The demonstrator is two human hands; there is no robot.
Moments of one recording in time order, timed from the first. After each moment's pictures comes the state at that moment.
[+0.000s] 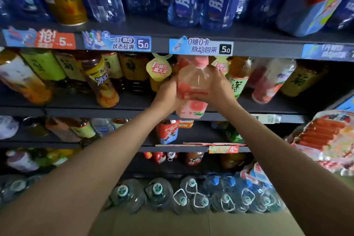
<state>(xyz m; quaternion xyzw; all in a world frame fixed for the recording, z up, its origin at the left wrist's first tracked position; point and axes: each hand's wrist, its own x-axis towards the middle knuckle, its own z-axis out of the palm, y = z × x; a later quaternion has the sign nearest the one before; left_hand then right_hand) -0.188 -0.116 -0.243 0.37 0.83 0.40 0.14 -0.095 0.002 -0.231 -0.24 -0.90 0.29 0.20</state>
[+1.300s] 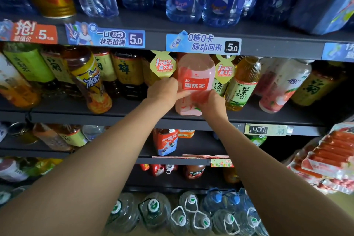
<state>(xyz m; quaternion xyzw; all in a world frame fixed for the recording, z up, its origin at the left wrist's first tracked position) -0.219 -0.085 -0.250 0.34 0.93 0.13 0.07 -0.136 0.017 -0.304 -0.39 -0.82 0.39 0.16</state>
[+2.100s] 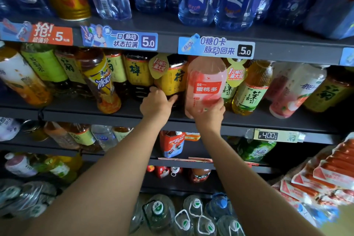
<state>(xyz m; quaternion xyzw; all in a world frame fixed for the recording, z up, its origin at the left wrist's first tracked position) -0.227 -0.112 -0.282 0.14 0.96 0.23 0.04 -0.141 -0.031 -0.311 -0.45 -0.73 0.45 0.24</state>
